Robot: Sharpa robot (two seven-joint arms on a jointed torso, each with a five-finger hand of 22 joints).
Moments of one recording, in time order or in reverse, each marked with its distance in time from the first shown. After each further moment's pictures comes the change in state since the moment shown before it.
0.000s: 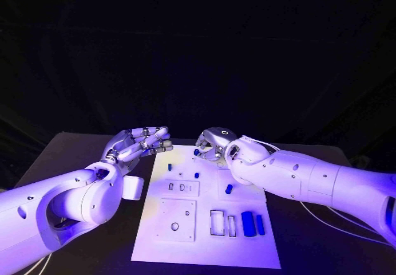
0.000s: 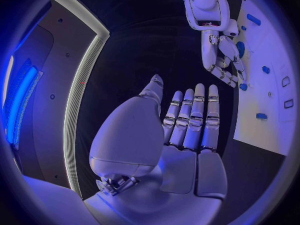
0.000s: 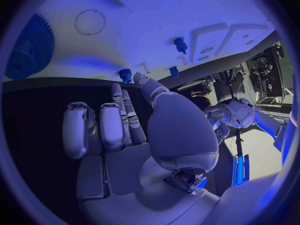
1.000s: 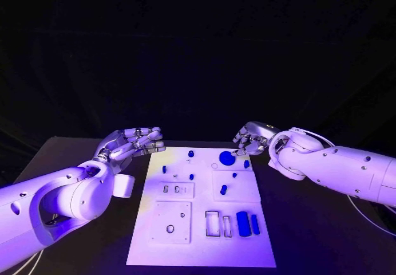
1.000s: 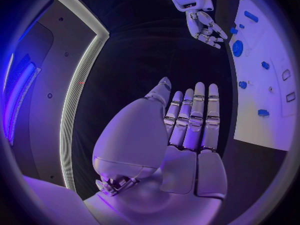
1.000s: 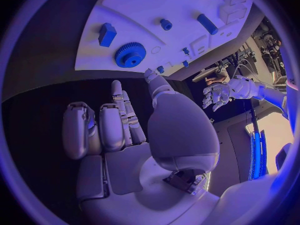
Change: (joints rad) left arm 0.008 -0.018 0.000 -0.060 0.004 0.083 -0.028; left_hand 0.063 0.047 0.064 -0.060 0.000 0.004 0.004 -0.020 0.000 0.007 0.000 -0.011 0.000 0.032 -0.004 0.000 0.010 0.000 0.020 -0.006 0.000 -0.007; right arm 0.056 -0.323 0.010 0.201 0.184 0.109 -0.015; right_hand -0.005 -0.034 -0.276 0.118 0.085 -0.029 0.019 0.008 0.009 0.033 0.002 0.069 0.083 0.000 0.000 0.016 0.015 0.000 0.006 0.002 -0.008 0.015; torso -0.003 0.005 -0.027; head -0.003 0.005
